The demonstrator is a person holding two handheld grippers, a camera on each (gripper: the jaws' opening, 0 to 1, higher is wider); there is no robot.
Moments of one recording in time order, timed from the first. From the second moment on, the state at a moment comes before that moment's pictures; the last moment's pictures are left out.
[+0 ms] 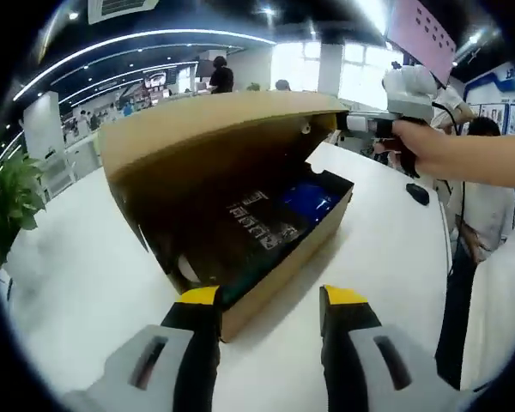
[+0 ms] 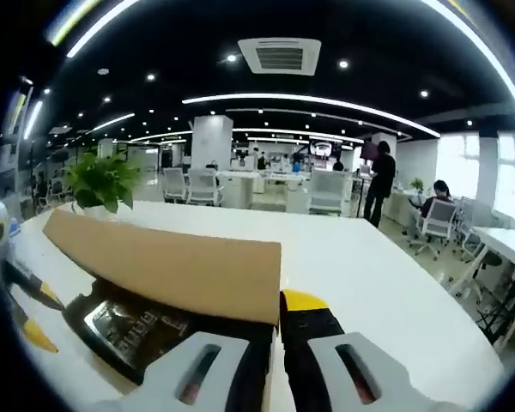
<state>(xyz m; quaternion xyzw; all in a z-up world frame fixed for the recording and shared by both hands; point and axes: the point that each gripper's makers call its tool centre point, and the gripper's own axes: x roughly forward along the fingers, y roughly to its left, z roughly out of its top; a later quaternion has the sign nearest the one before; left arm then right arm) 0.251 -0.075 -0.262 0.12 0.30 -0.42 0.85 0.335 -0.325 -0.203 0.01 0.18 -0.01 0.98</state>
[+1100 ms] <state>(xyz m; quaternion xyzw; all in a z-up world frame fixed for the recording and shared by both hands) 0.277 -0.058 -0.263 0.16 0.31 -0.45 0.82 0.366 -0.325 -0.162 -0.03 0.12 0.02 0.99</state>
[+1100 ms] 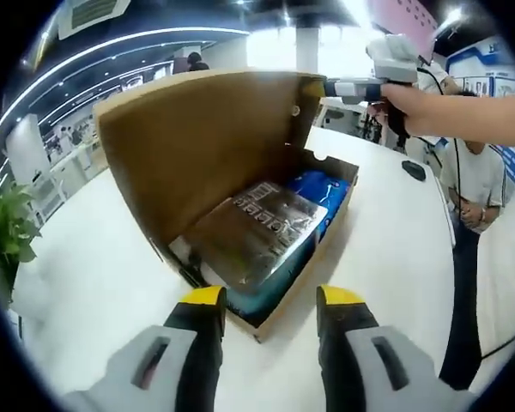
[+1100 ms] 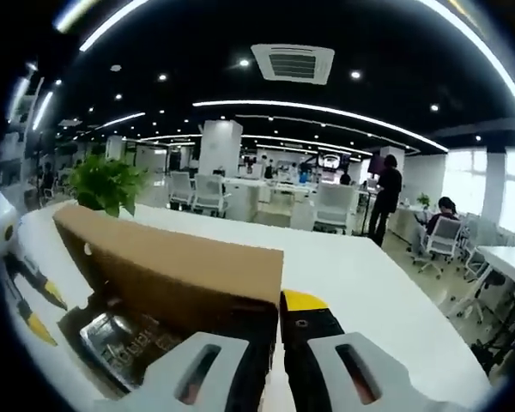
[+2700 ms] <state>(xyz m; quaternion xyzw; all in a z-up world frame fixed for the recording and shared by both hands) 0.274 -0.063 -0.303 0.32 0.31 -0.53 0.72 0.390 -0.325 -0.163 -0.07 0.23 0.04 0.97</state>
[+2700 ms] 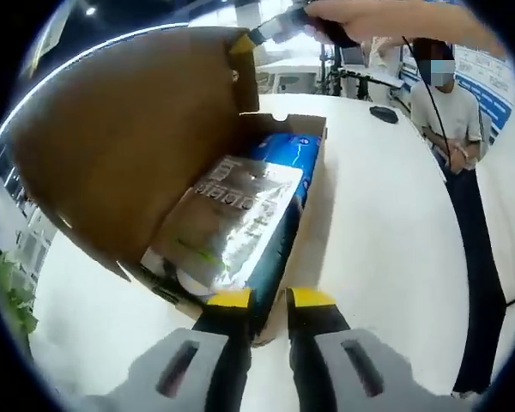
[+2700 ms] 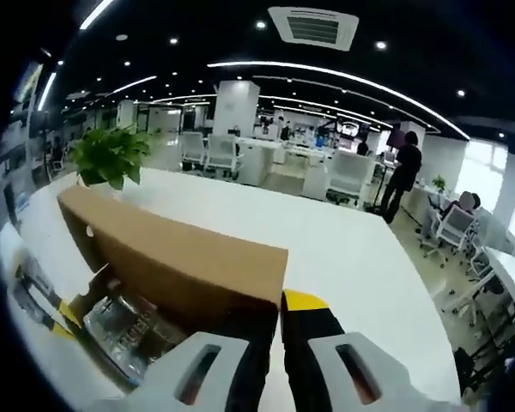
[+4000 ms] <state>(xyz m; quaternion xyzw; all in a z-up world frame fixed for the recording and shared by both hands) 0.266 -0.071 -0.323 0.35 0.33 -0.60 0.64 0.407 -0.327 -0.160 -0.06 0.25 0.06 0.96</state>
